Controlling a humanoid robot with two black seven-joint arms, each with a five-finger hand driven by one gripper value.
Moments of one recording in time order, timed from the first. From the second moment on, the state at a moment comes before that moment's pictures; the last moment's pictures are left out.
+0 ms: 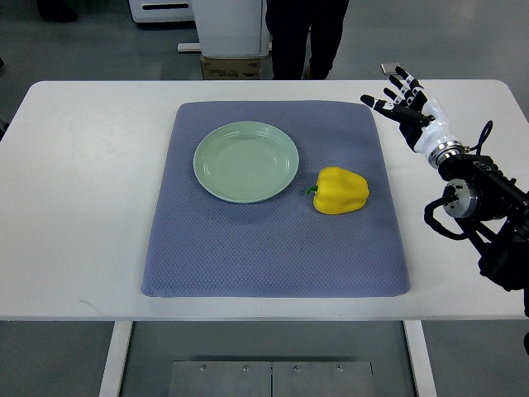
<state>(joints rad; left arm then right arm) 0.01 0.00 -0.11 -0.22 0.09 0.18 -0.17 0.79 -0.19 0.77 0.74 -0.41 0.00 0.26</state>
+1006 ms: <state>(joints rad) 0.01 0.00 -0.11 -0.22 0.09 0.18 -0.17 0.97 -0.45 0.17 0.97 -0.76 0.04 0.51</state>
